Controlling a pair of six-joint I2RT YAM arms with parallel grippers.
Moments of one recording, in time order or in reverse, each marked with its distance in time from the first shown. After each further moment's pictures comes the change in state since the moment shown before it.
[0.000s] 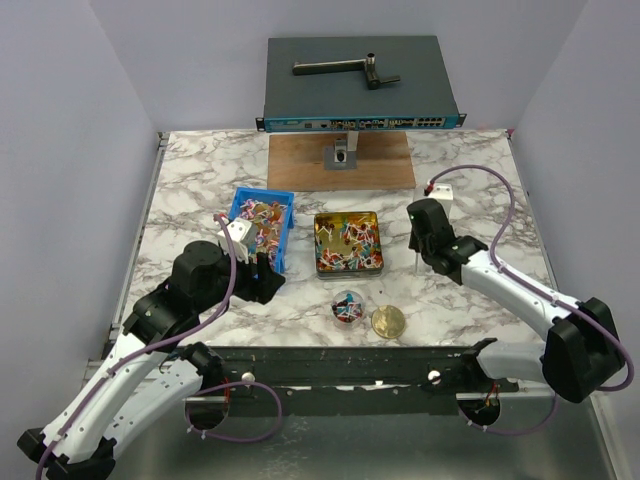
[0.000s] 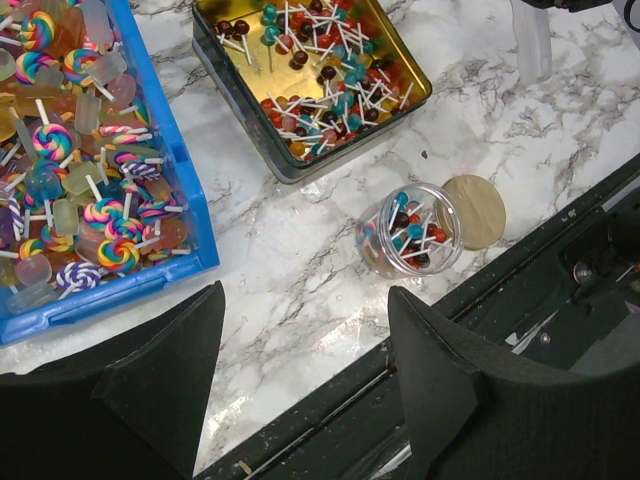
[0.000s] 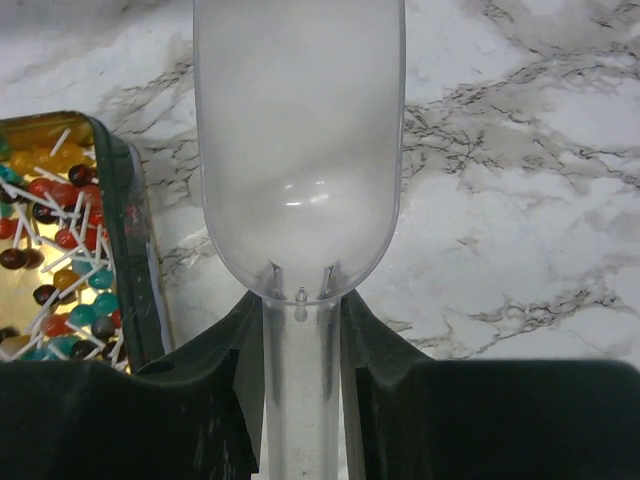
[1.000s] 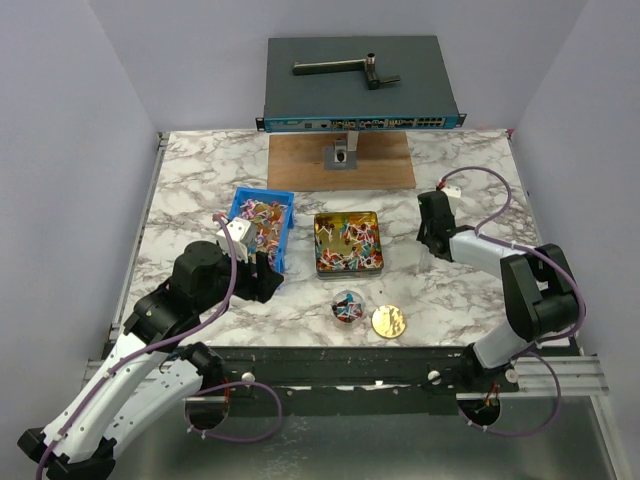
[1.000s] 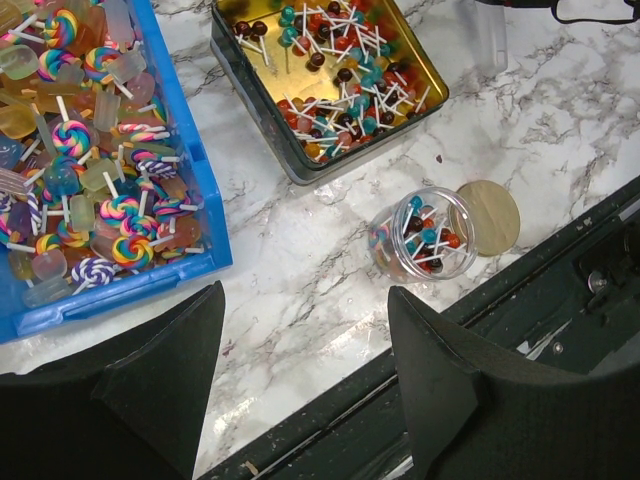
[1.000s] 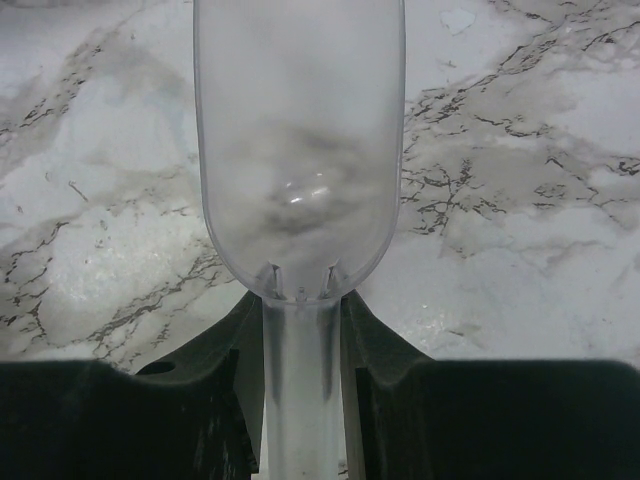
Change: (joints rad) left arm 0.000 0.000 -0.006 0.000 -0.038 0.000; right arm -0.245 0.336 -0.022 0.290 -0.086 -0.005
